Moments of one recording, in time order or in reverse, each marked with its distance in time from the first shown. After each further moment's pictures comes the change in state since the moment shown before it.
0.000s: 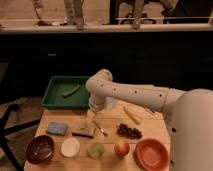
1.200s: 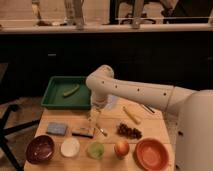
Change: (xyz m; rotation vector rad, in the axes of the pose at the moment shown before) arm 0.010 -0.007 -0.024 0.014 0.028 -0.215
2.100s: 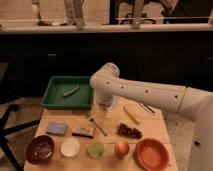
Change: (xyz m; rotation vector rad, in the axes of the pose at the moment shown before) arm 0.022 -0.005 -0.030 0.094 0.018 -0.250
